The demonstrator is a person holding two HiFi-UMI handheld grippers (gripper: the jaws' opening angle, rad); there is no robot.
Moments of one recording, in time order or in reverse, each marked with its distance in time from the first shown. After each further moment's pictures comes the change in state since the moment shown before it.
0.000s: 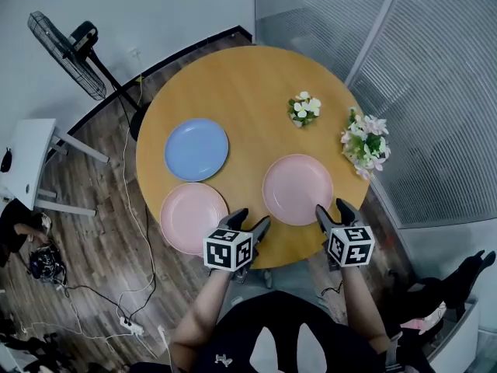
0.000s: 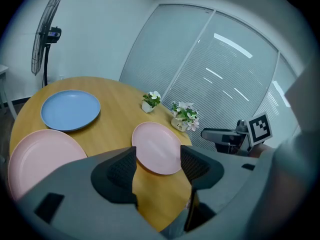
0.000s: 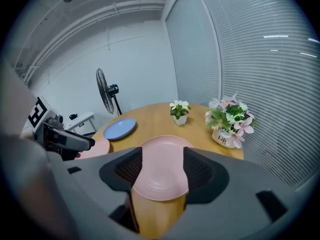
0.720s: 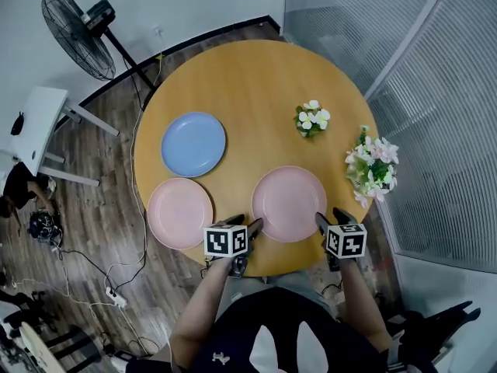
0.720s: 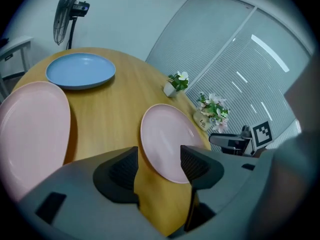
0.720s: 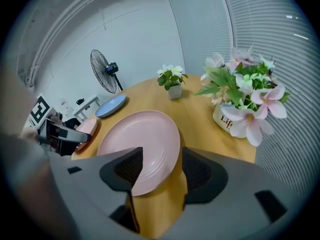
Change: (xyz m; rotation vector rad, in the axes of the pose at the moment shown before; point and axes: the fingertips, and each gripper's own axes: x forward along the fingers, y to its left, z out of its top) left arm 0.081 0.032 -0.036 -0.288 0.093 0.157; right arm 0.082 -0.081 -0.044 -0.035 0.289 0.123
